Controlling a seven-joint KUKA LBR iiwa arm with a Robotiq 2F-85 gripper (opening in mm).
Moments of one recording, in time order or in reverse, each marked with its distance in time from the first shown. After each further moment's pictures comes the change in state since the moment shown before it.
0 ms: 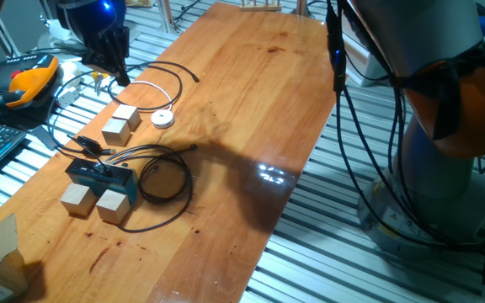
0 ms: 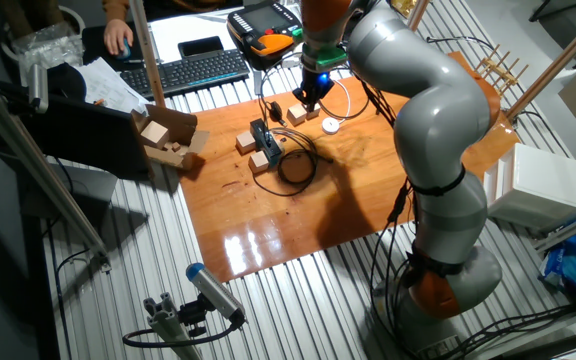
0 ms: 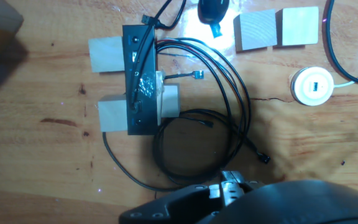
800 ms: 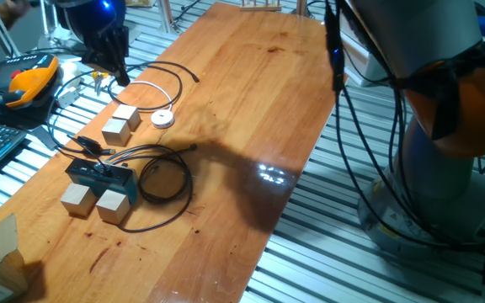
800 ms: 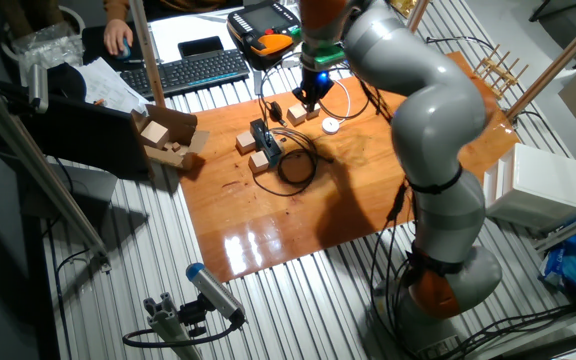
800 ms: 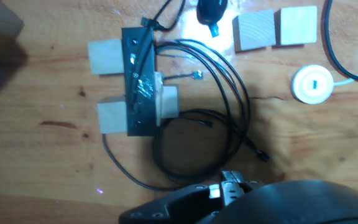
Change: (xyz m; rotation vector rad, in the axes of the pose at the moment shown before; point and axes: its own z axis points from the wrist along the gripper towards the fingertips) arm 0.000 0.001 0.001 -0.008 -0.001 -0.017
